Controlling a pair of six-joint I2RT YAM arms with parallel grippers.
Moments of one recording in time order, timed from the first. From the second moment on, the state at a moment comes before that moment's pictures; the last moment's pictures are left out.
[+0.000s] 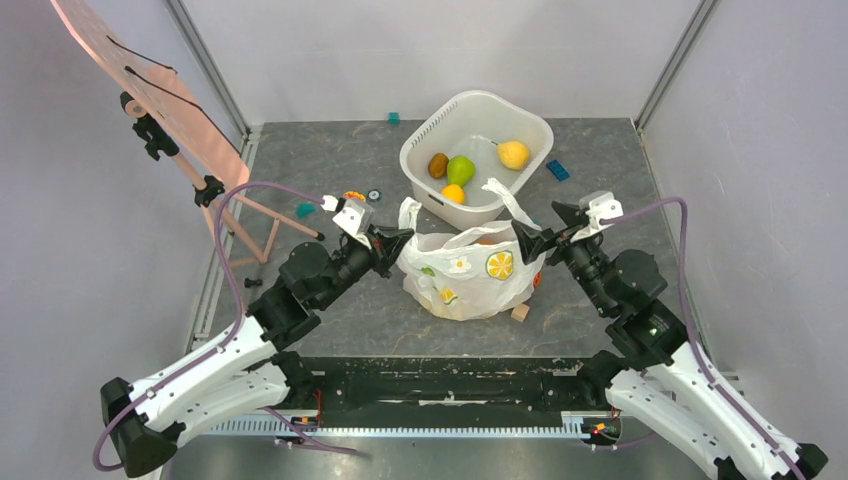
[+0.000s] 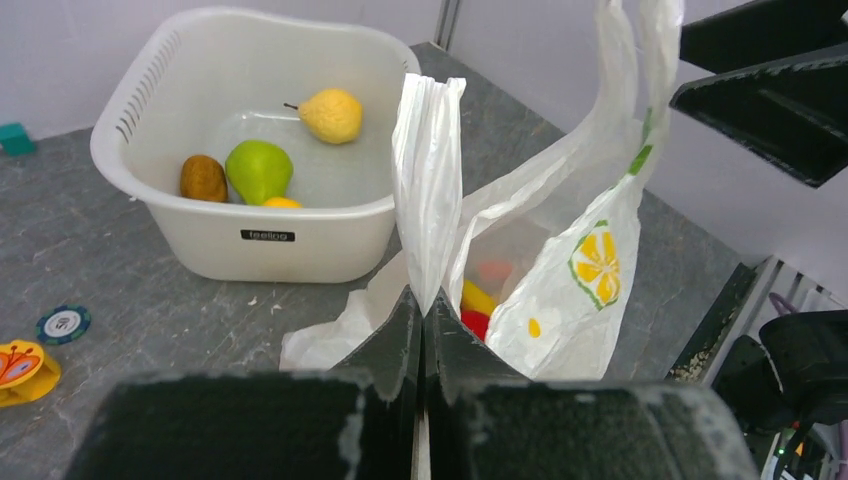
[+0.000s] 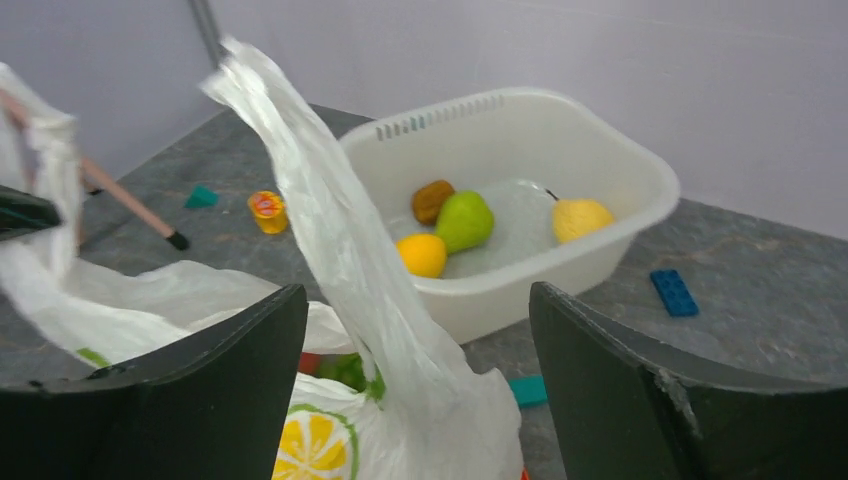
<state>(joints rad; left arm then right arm) -0.85 0.77 0.67 0.13 -0.10 -0.19 0.65 0.54 0.63 0.02 0.23 0.00</state>
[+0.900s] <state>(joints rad) -0.85 0.79 0.67 0.18 -0.07 -0.25 0.86 1.35 1.62 -0.61 -0.01 0.22</state>
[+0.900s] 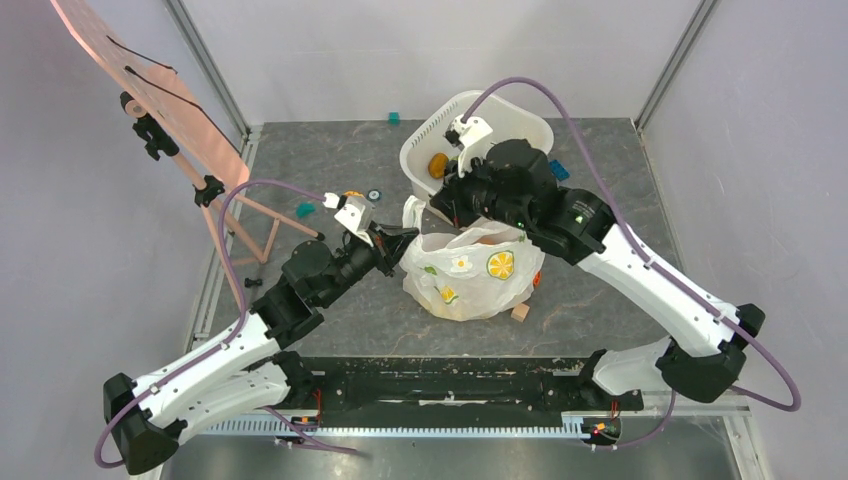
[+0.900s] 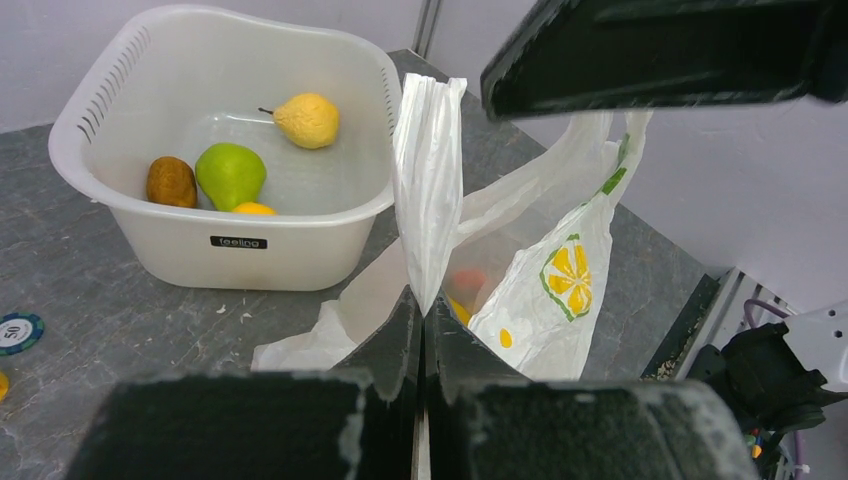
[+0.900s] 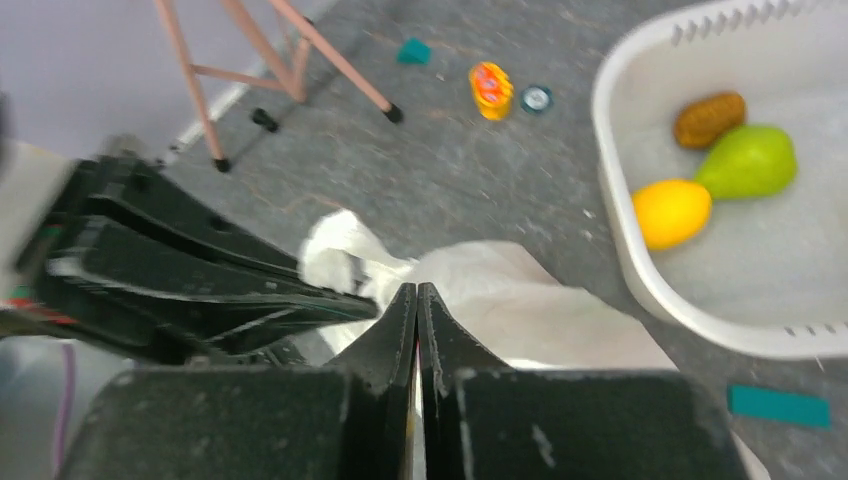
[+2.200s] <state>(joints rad) -0.85 0.76 0.71 -0.07 -0.13 -0.30 0.87 0.90 0.68 -0.46 0.24 0.40</state>
